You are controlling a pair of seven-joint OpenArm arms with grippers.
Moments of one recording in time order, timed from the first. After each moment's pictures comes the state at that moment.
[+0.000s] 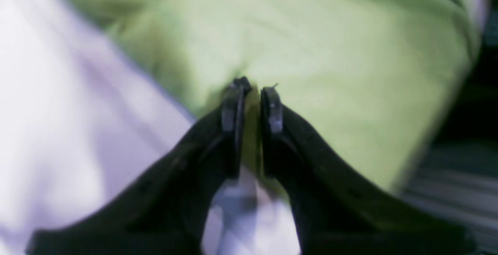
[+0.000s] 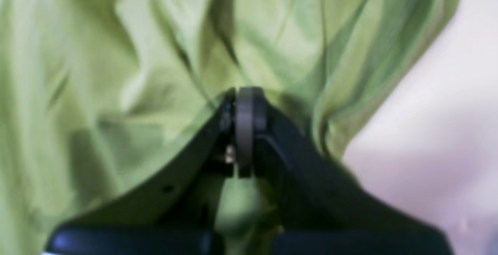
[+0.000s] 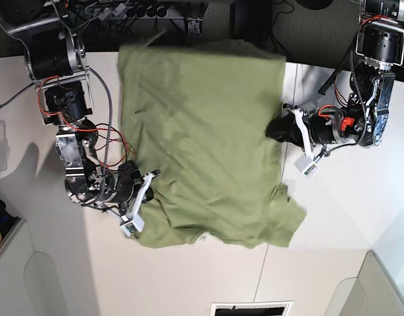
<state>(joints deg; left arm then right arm) -4.3 -28.6 6.1 74.4 -45.0 -38.5 53.4 28.7 9.3 -14.1 51.0 13.9 24.9 -41.7</state>
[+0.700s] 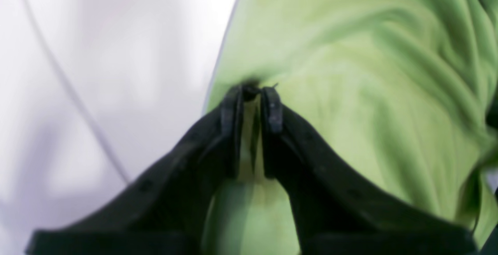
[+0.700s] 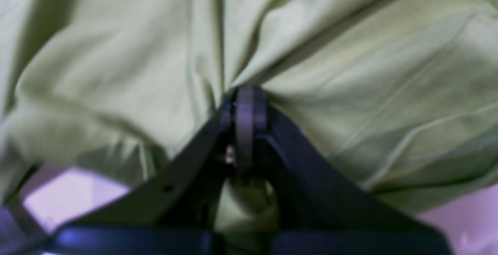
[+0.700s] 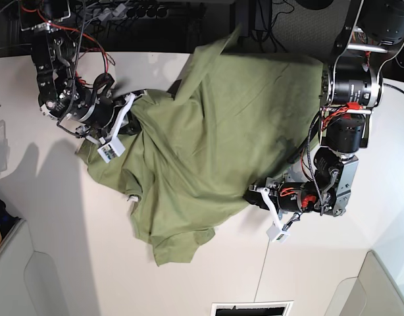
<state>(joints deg) -35.7 -13.0 5.8 38.3 -28.5 -36.6 49.6 -4.7 18.4 -10.2 91.6 23.0 23.4 -48.4</state>
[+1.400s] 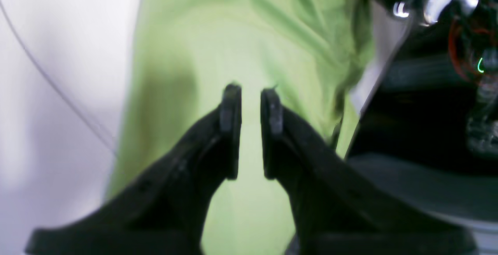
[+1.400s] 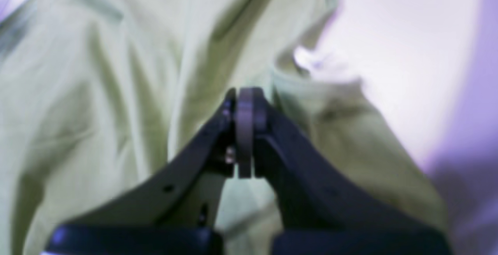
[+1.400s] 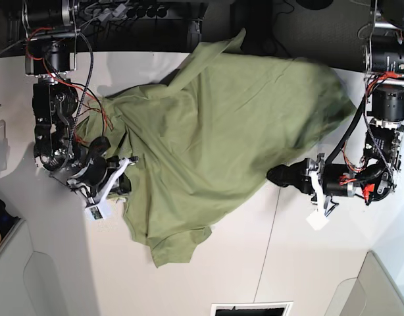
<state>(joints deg) -21.9 -29.8 6.1 60.1 -78.0 -38.0 80.9 14.7 10.8 -2.6 75.9 20.2 24.7 -47.2</state>
